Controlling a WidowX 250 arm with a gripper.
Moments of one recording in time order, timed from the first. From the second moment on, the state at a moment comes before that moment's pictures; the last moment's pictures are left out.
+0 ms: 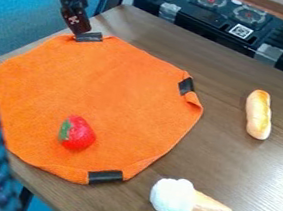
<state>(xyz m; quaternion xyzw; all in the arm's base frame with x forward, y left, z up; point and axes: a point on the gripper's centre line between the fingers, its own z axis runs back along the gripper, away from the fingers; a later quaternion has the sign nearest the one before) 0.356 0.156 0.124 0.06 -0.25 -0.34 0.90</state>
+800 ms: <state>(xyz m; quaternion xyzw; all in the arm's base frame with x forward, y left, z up) 0.397 0.205 0.111 0.14 -0.26 -0.24 0.92</state>
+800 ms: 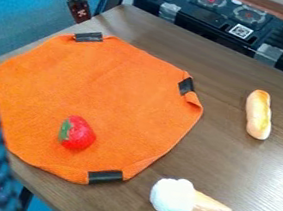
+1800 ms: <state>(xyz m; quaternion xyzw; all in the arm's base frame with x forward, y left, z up) 0.426 0.206 0.064 0.09 -0.23 -0.24 0.94</state>
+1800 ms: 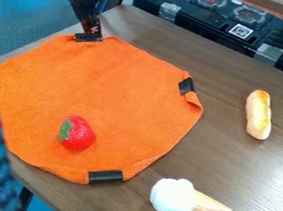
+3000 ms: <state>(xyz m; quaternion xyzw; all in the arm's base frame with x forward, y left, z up) 0.423 0.197 0.051 0.07 -0.23 -0.24 0.94</state>
